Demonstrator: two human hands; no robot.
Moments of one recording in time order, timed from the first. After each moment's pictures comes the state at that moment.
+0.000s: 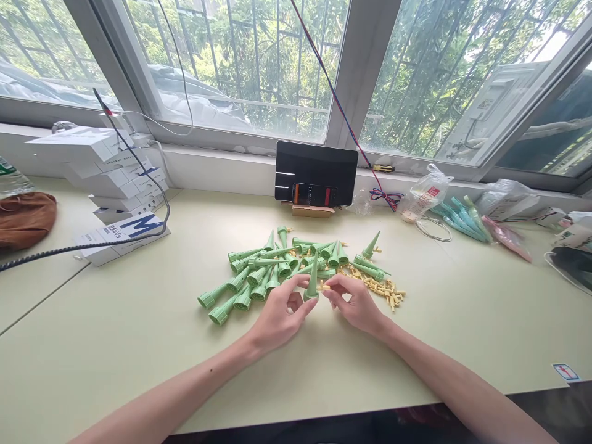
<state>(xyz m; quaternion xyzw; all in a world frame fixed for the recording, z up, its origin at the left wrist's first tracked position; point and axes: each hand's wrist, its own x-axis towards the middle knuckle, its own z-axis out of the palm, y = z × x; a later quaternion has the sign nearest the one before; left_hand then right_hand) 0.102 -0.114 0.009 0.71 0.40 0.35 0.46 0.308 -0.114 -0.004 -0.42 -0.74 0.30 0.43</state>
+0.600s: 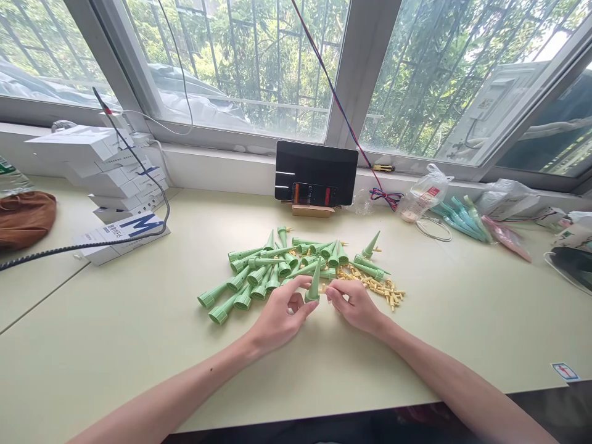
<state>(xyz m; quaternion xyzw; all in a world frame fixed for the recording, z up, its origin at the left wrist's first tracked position) 0.103 -0.113 0.009 0.72 0.39 0.34 0.47 0.309 -0.113 -0.005 -0.42 -0.77 0.27 0.40</state>
